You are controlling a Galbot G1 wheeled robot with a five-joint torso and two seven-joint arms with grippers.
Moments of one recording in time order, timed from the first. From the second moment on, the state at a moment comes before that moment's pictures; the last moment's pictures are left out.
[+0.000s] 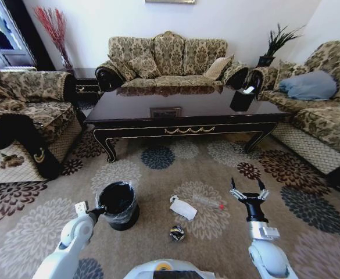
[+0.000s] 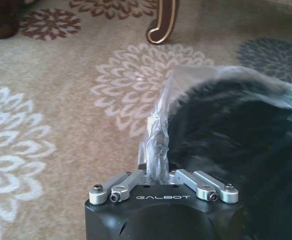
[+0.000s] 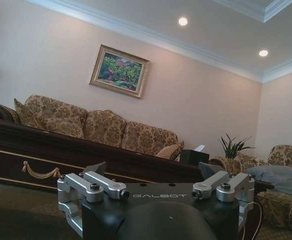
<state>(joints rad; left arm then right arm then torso) 1.44 -1.10 -0.62 -1.93 -0.95 0.68 -0.53 -1.62 1.22 0.70 1.93 0.13 0.46 0.17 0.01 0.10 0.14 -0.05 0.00</state>
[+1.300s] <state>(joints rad) 1.54 -1.03 -0.93 -2.26 -1.13 0.71 -0.58 -1.28 0.81 0.09 1.48 0.30 0.58 -0.53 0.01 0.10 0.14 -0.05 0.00</state>
